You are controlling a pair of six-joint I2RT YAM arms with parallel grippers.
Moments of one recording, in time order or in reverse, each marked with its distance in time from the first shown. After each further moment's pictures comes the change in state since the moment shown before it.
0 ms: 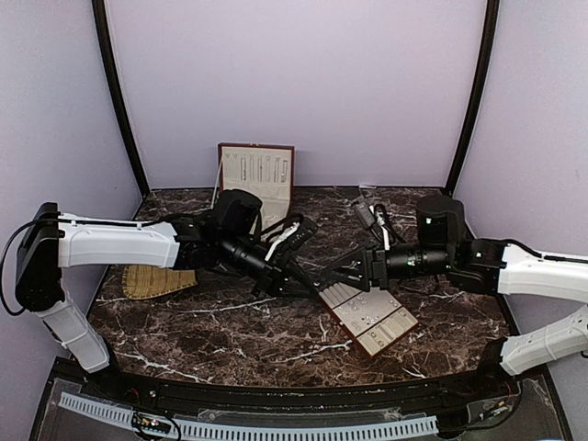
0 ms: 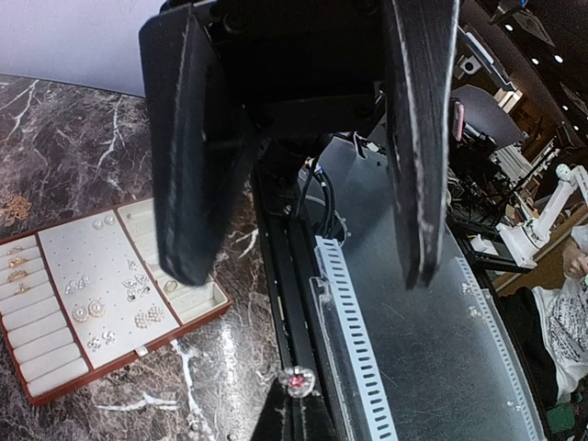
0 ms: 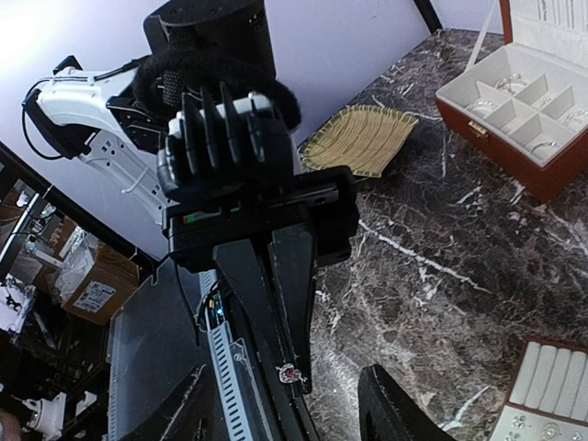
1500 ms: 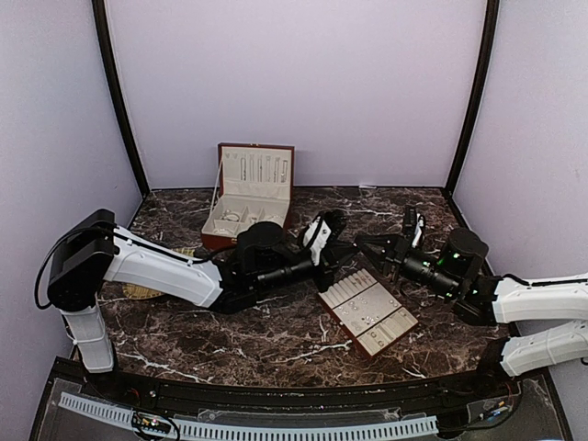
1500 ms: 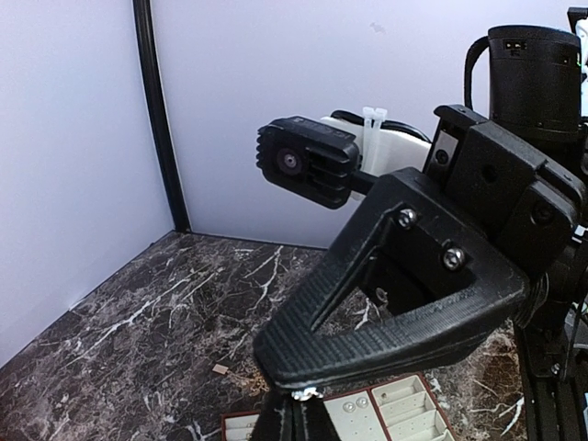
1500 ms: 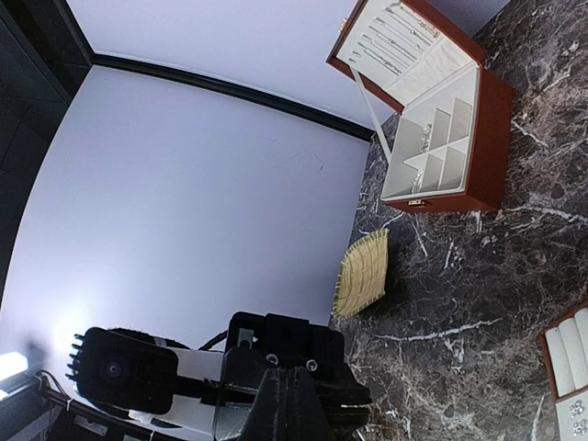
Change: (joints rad) left arm -0.206 0.221 -0.033 0.821 -0.896 0.098; right arm -0.081 -0.046 -0.357 0.651 0.352 0.739
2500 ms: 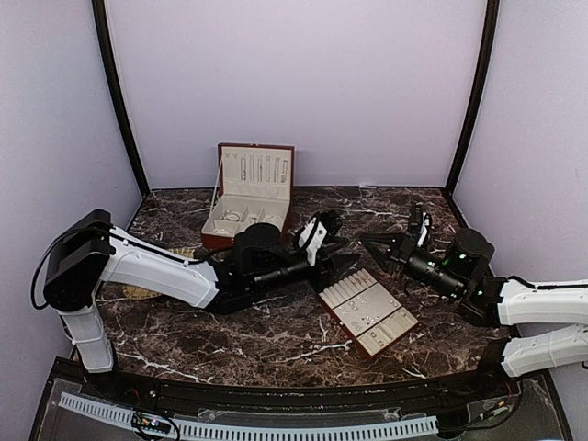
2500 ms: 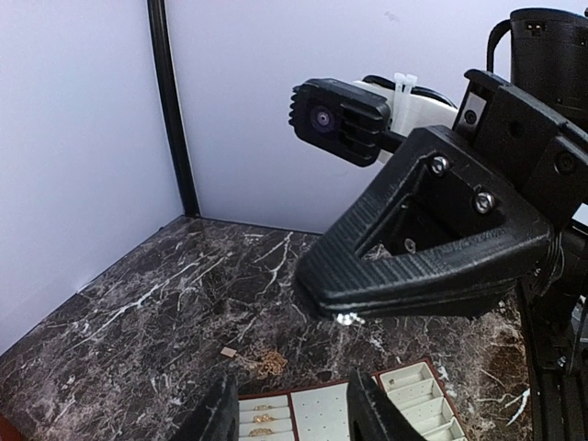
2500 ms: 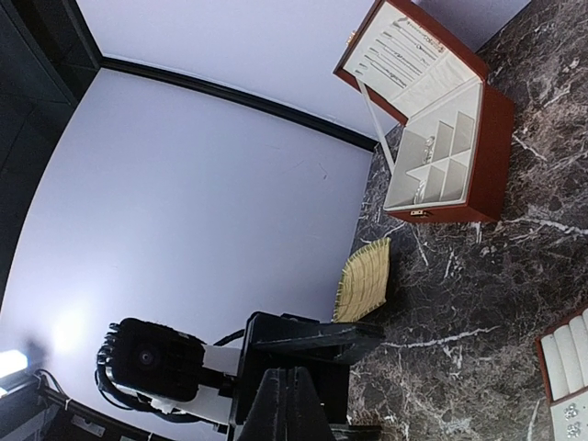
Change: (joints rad) left arm 0.003 -0.024 -0.031 -0.019 -0.034 -0.007; right arm -0.004 -0.053 -0.011 -0.023 0.017 -0.019
